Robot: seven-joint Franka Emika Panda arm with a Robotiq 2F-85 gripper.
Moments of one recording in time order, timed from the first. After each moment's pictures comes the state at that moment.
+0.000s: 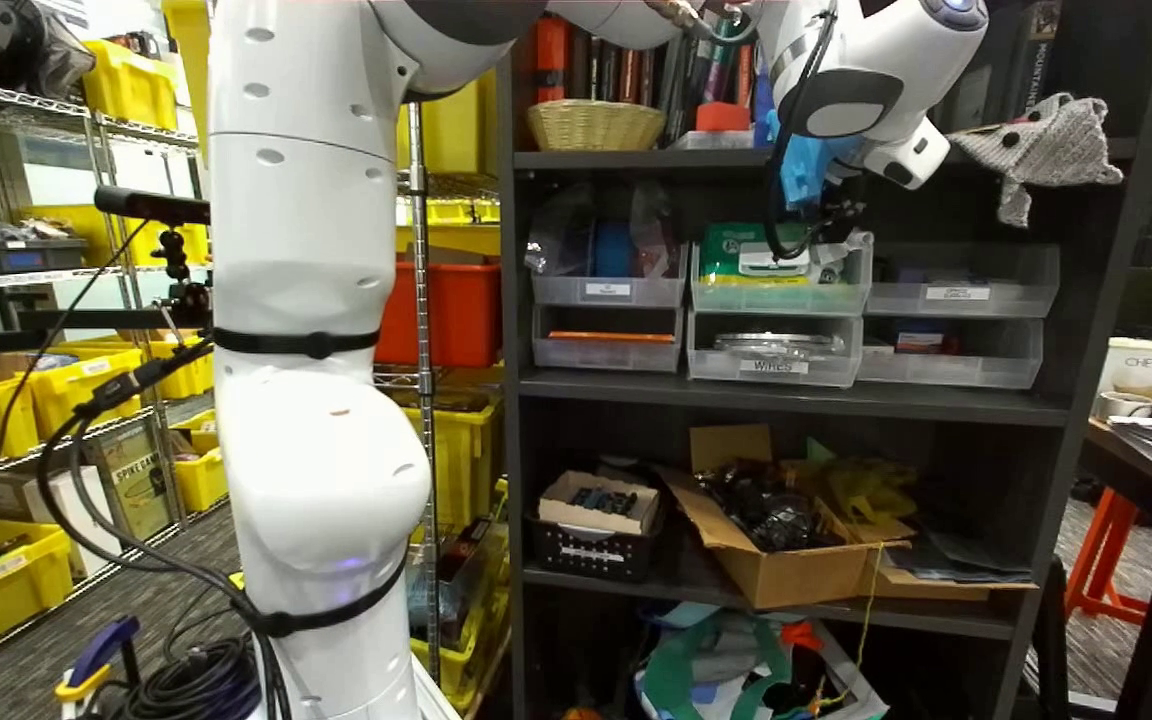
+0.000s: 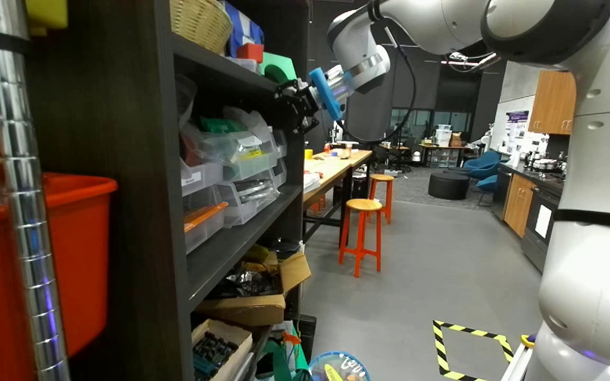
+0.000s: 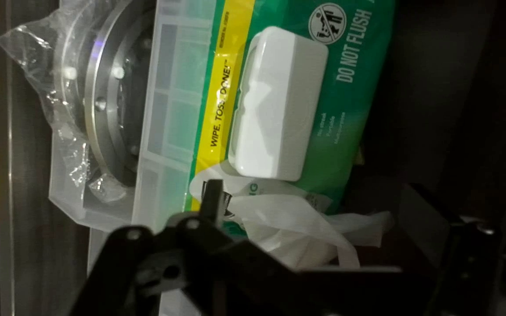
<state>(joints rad) -0.11 0.10 -0.15 -1.69 1.09 2.14 0.00</state>
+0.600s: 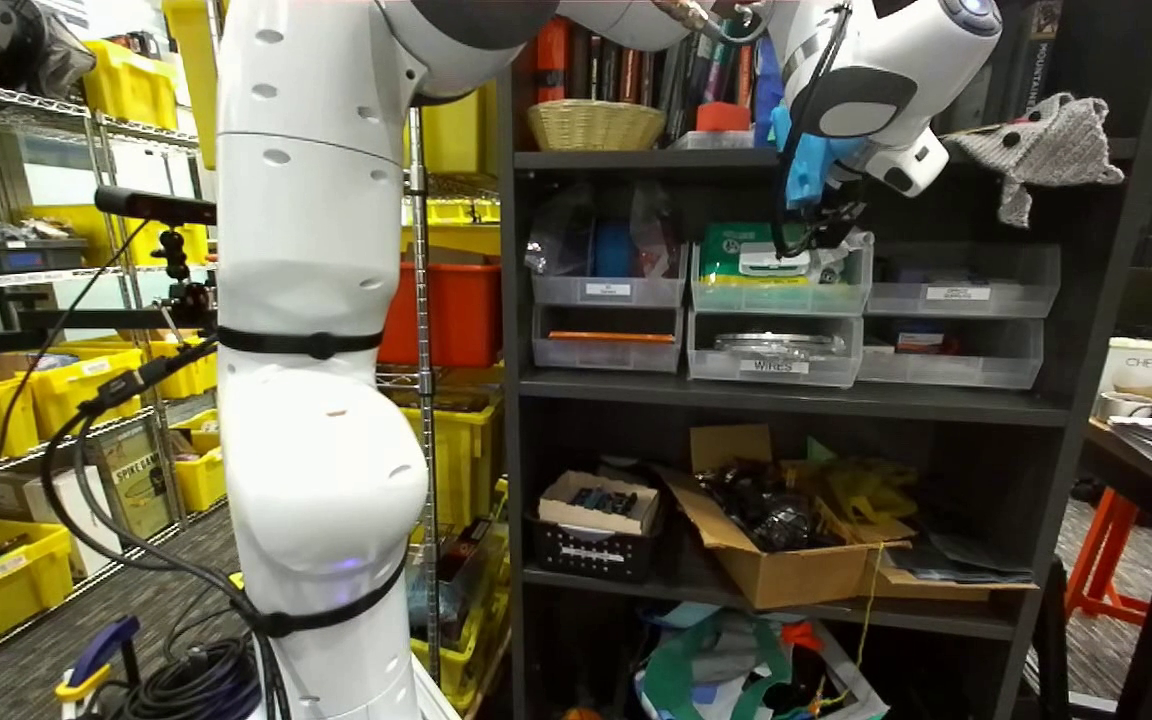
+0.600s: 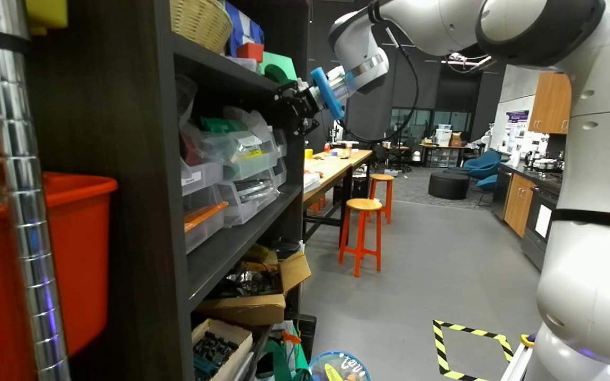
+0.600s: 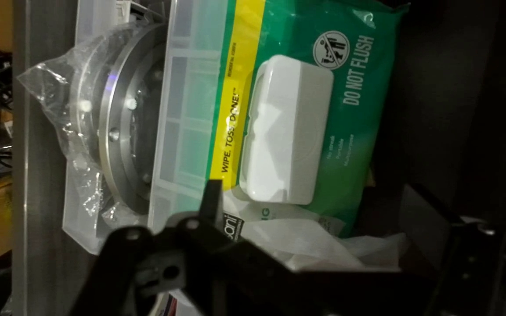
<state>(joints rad) -0.12 0.12 -0.15 -1.67 1.07 2.05 0.03</state>
